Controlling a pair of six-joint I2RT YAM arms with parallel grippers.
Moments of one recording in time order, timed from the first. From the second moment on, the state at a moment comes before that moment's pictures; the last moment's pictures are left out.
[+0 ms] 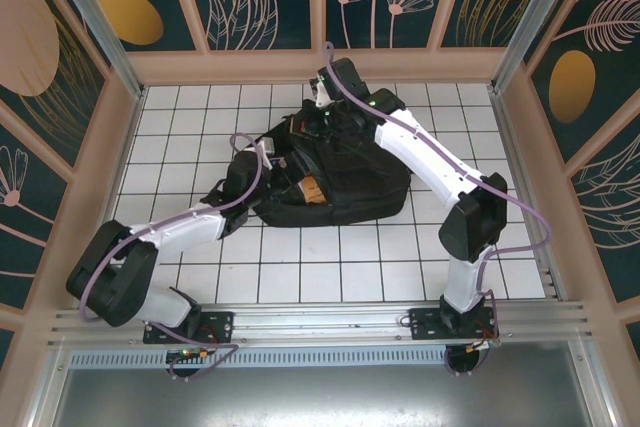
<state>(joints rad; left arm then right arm) -0.58 1.42 0.67 0.38 0.23 -1.12 0.68 1.86 1.87 -0.76 -0.37 0.75</state>
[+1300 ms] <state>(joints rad) -0.45 0.90 0.79 -0.35 -0.29 -0.80 0.80 2.03 1.82 -0.59 -0.42 0.85</state>
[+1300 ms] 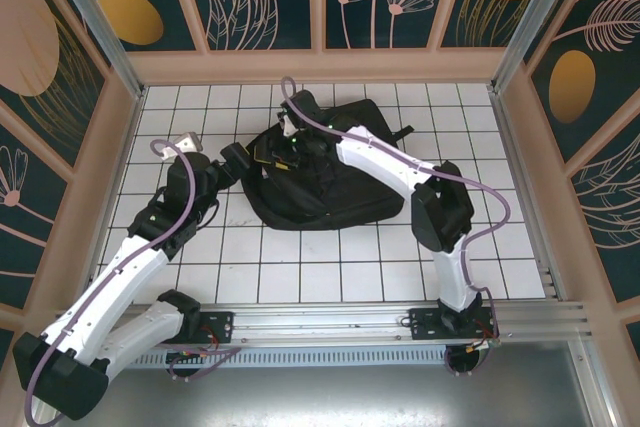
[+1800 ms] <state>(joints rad) -0.45 0.98 0.83 -0.36 -0.26 -0.75 0.77 1.85 1.77 -0.60 -0.39 0.79</state>
